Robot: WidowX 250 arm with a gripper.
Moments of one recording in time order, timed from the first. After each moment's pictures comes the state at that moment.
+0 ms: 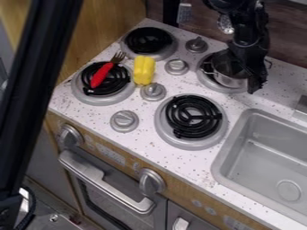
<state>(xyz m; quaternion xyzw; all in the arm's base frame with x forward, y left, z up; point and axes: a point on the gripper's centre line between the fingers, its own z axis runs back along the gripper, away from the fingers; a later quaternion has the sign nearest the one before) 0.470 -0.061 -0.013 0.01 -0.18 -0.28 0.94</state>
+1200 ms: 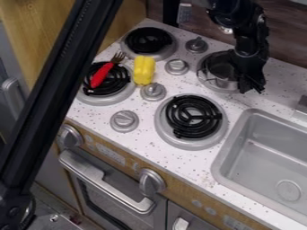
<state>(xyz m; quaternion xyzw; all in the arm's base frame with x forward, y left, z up) 0.485 -0.054 -0.042 0.01 -0.17 -0.26 0.95</state>
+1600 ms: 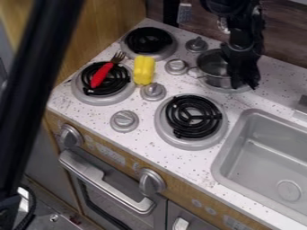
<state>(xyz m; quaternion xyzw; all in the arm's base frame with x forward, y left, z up) 0.453 -0.048 -0.005 0.04 -0.18 -0.25 0.95</state>
